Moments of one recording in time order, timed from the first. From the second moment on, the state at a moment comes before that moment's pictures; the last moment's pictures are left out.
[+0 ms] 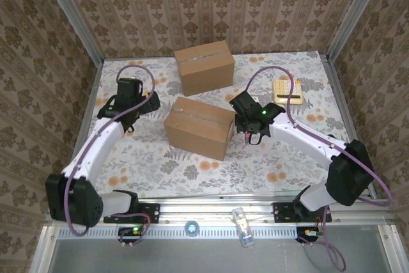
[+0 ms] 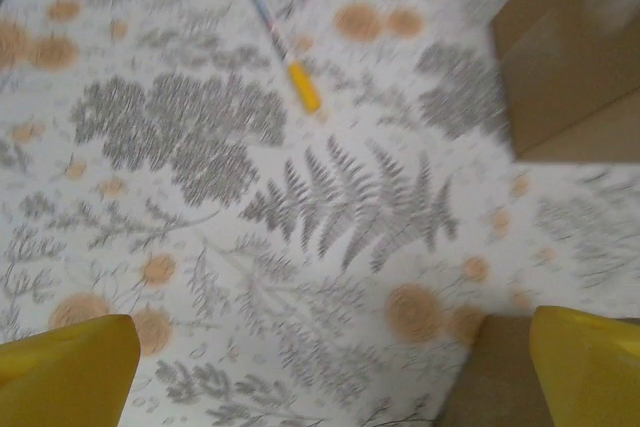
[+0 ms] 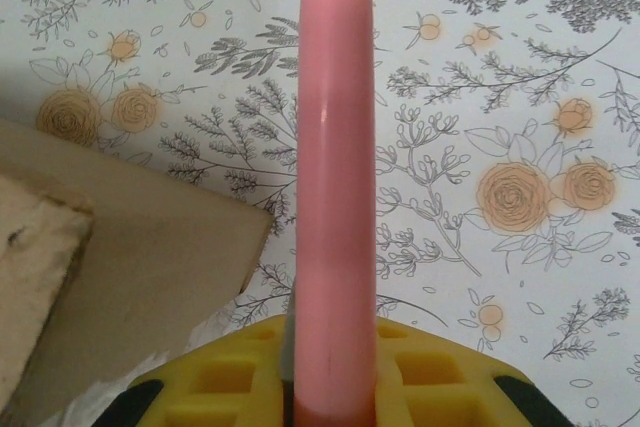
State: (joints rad) left arm -0.25 1.23 1.02 -0.55 -0.17 -0.41; right arm 0.64 1.46 1.15 -0.79 0.30 0.63
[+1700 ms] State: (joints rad) left arm -0.50 1.25 0.70 0.03 0.11 -0.37; right arm 0.61 1.31 1.08 -0.79 0.20 0.63
